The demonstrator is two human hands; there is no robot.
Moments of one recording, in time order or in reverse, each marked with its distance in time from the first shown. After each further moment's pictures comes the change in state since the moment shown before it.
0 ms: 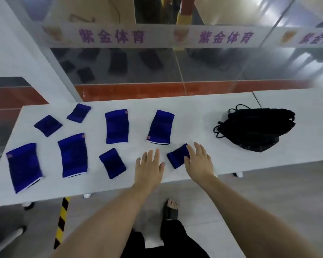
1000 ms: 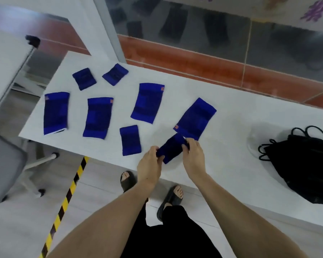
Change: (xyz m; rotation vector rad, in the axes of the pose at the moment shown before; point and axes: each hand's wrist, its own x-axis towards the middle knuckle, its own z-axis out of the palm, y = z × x) left_hand 0.015 -0.019 0.040 -0.602 0.134 -0.610; right_hand 0.088 -0.061 0.069 0.562 -0.109 -0.149
